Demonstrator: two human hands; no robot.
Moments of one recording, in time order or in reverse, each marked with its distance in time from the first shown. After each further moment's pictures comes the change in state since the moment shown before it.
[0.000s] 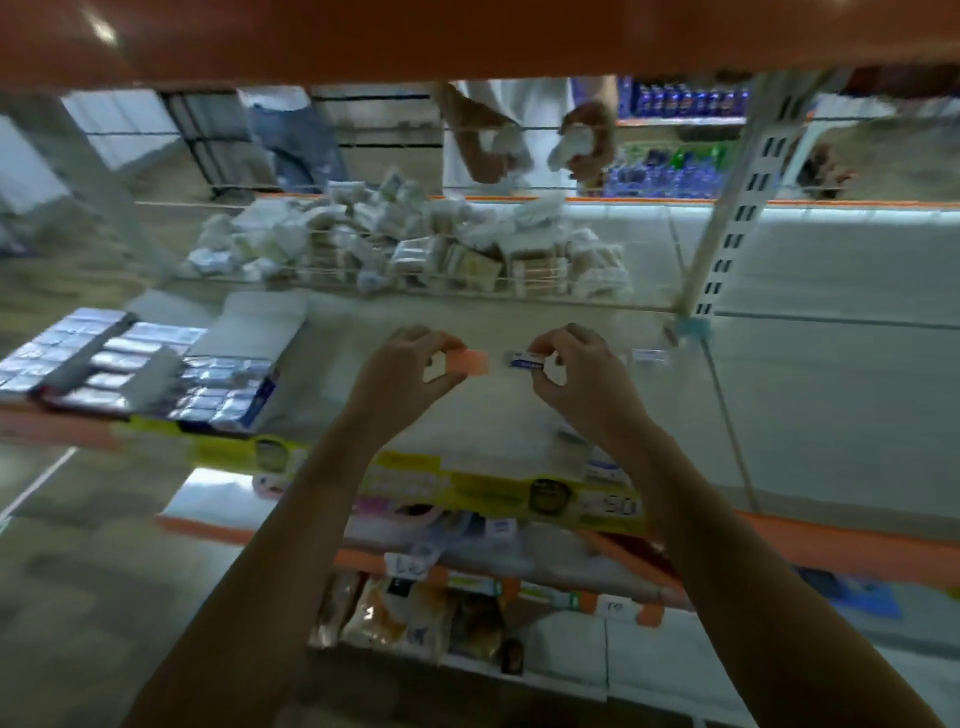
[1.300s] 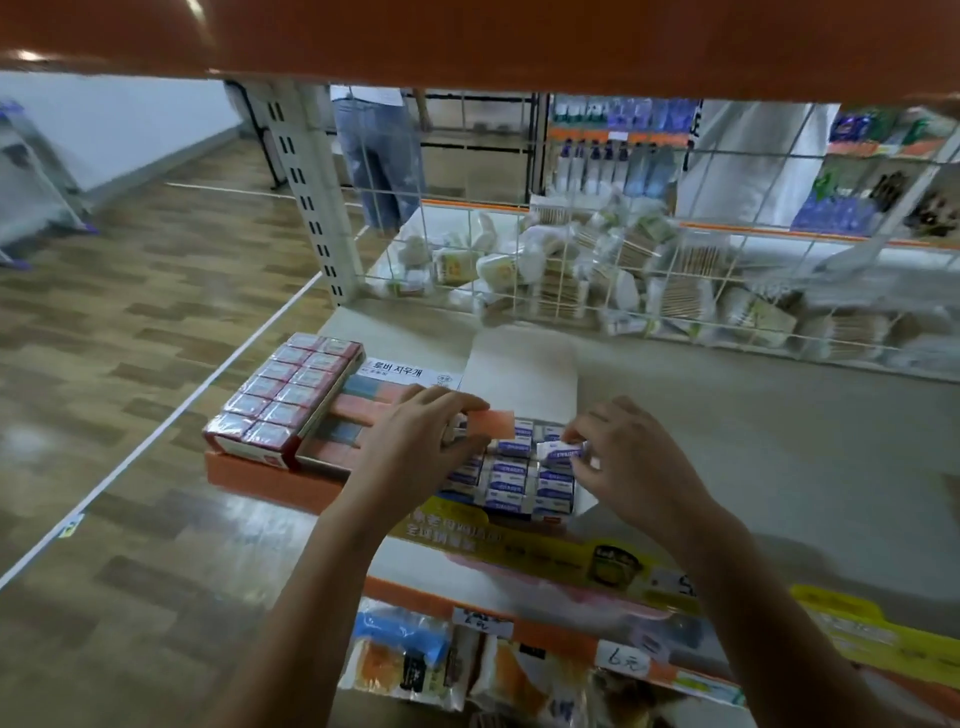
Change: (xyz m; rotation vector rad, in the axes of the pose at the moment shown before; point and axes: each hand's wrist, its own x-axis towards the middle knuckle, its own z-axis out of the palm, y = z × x) left_hand -0.060 -0.292 -0.135 -0.080 -0.033 -0.108; right_hand 0.107 -0.215 0.214 -0.281 -0.199 -0.100
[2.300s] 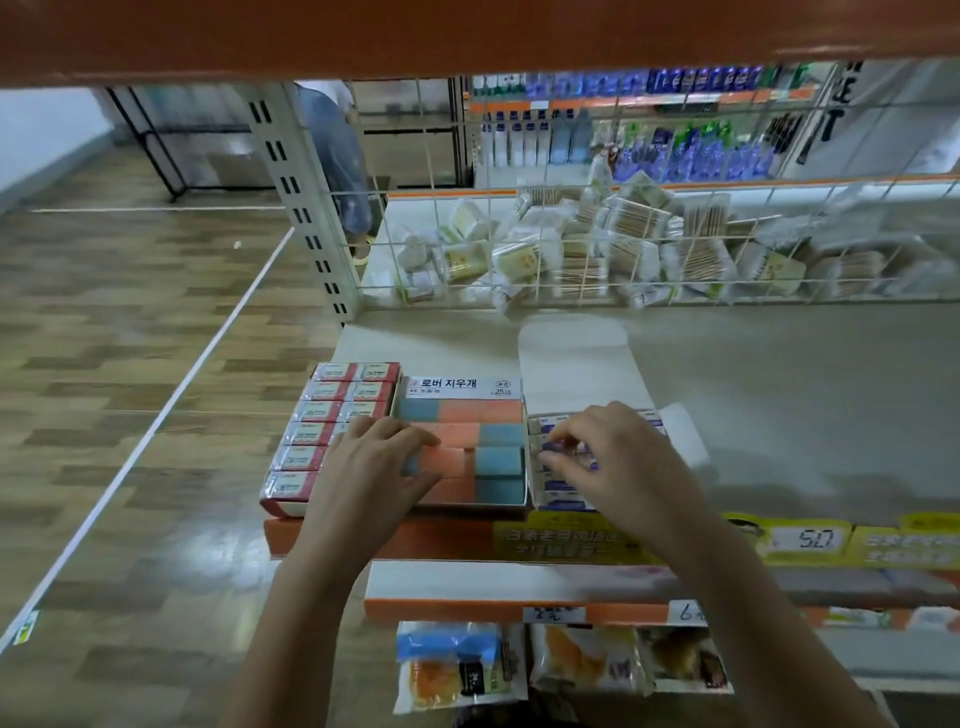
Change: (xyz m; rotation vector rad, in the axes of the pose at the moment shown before) left_hand -0.013 -0.115 -0.059 0.163 -0.166 0.040; right_hand 0.025 -0.115 0.023 0.125 0.021 0.215
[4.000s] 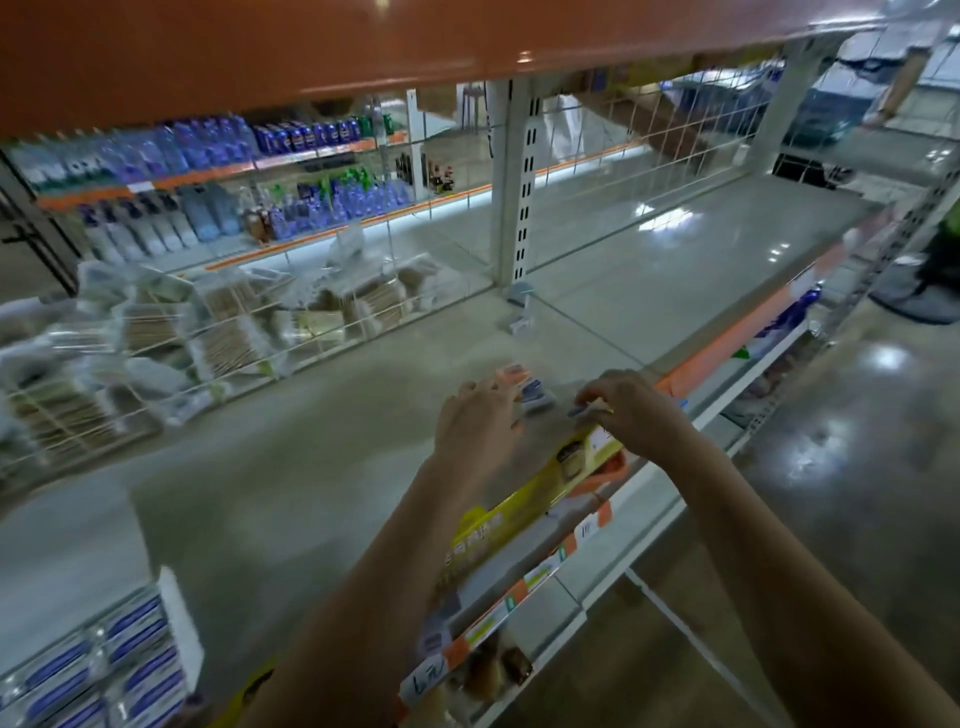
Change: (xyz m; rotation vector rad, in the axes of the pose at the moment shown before) left_hand 0.140 0.453 0.192 -0.029 -0.245 0.679; right_hand -0.191 0.353 -0.168 -0.243 0.135 0.722
